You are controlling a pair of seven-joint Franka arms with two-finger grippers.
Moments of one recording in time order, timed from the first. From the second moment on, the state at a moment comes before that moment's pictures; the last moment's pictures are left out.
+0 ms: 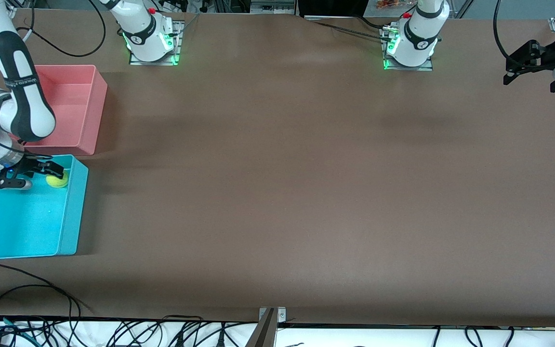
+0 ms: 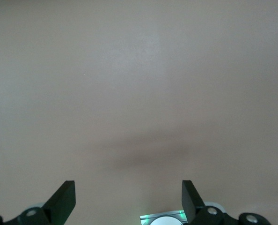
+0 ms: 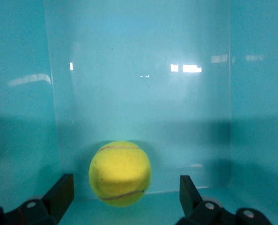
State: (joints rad) left arm 0.12 -0.13 -0.12 -1.62 0.02 1.43 0.19; right arm -0.17 0.42 -0.20 -2.03 0.01 2.53 -0.36
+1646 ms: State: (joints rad) left arm 0.12 -0.12 -0.12 -1.62 0.02 1.43 0.18; right arm 0.04 0.03 -0.20 -1.50 0.03 1.53 -0.13
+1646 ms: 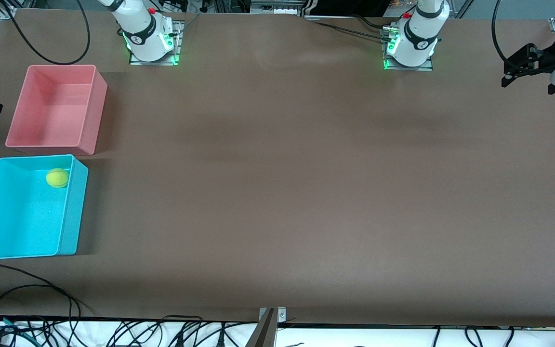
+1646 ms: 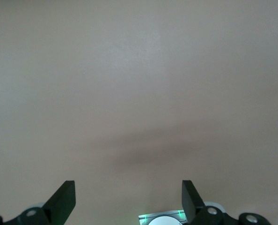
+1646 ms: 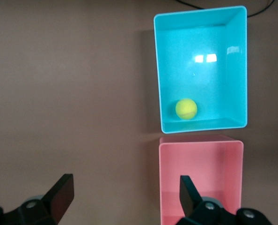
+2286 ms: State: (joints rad) left arm 0.13 -0.12 -0.12 -1.62 0.02 1.43 0.18; right arm 0.08 -0.01 -0.14 -1.69 -0.05 1.72 -0.03
